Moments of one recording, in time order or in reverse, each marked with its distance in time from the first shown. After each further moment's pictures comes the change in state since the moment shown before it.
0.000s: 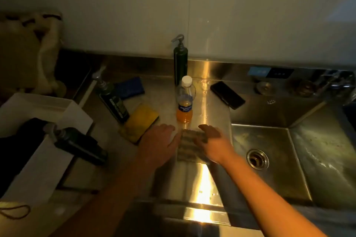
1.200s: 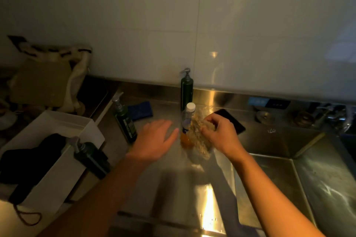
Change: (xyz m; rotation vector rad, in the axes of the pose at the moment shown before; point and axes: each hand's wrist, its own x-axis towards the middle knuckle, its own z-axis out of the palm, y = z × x) left_hand 0.014 0.016 -0.082 0.056 0.254 0.049; right_hand 0.017 -0.055 -0.099 0.385 0.259 -0.182
